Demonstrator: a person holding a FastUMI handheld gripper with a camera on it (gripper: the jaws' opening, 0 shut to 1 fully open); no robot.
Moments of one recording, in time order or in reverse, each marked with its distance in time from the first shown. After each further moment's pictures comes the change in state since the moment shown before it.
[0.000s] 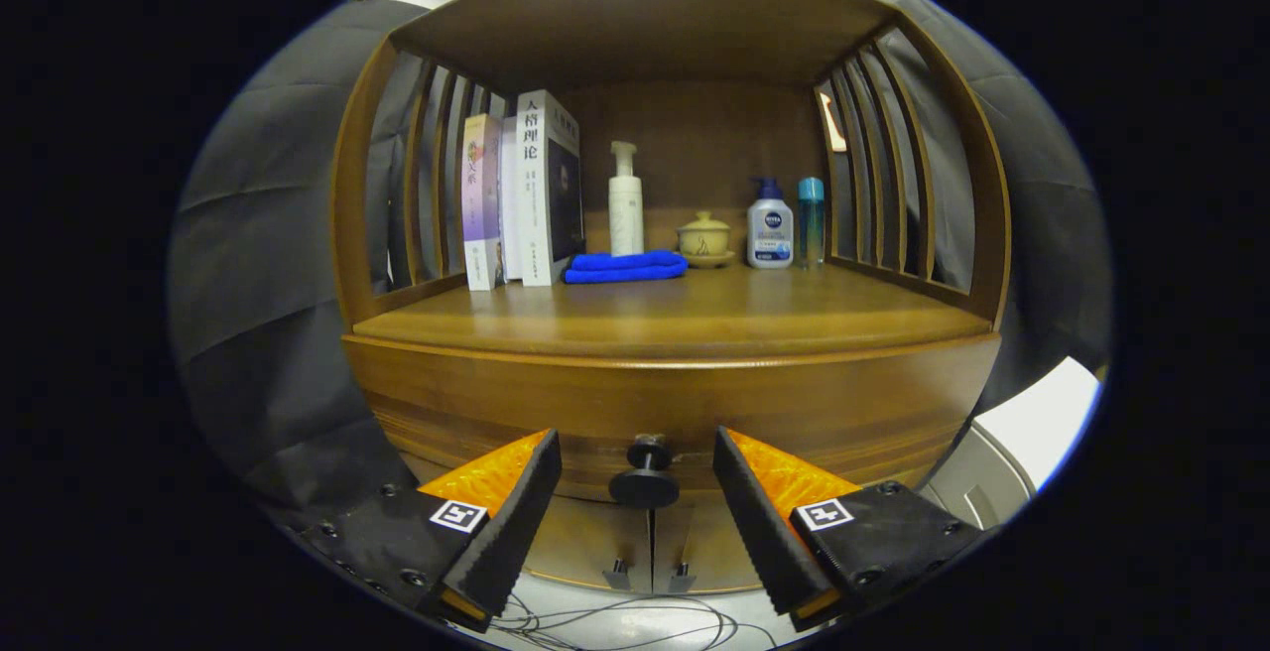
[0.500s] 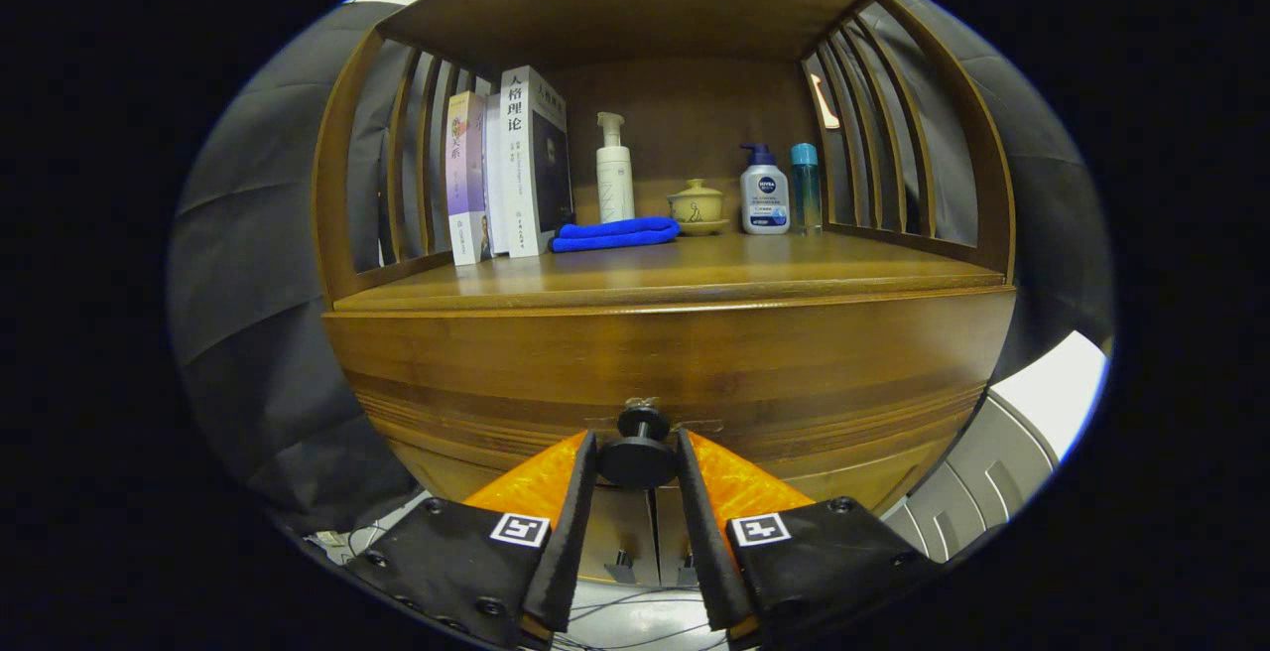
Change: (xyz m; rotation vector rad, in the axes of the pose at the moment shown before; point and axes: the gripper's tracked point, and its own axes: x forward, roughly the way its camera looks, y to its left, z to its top) arm 0.012 -0.001 -0.025 -0.006 0.025 -0.006
